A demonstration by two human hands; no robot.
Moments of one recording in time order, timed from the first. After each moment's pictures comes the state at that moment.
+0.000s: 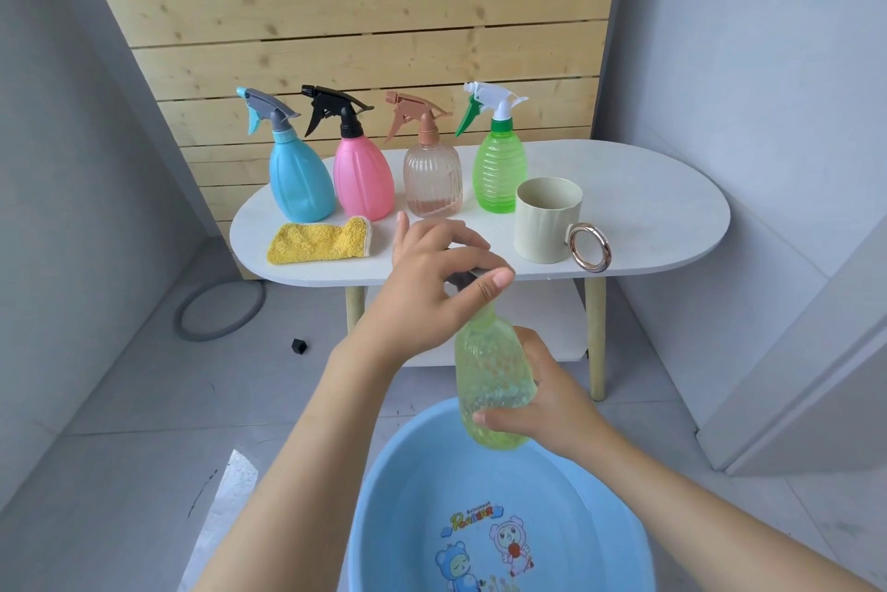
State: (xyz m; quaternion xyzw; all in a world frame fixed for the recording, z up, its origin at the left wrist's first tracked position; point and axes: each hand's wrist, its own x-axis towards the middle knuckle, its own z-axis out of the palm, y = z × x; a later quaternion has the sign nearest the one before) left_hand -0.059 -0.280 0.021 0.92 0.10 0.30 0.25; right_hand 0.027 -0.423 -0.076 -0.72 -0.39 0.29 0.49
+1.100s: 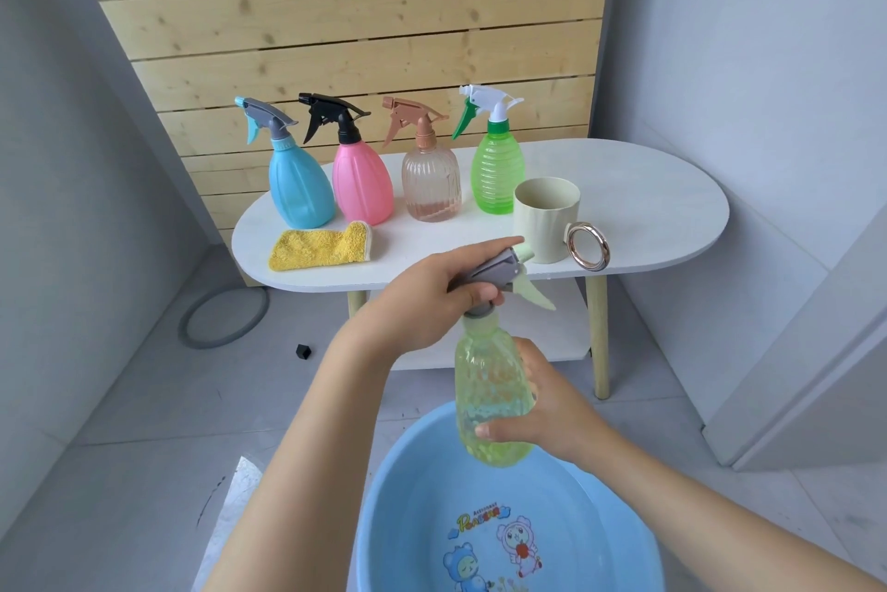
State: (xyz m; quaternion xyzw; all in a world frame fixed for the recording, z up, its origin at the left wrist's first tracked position) left_hand -0.062 -0.281 0.037 0.88 0.12 0.10 0.44; right_hand 0.030 -0.424 -0.091 -0.70 -0.39 0.34 0.49
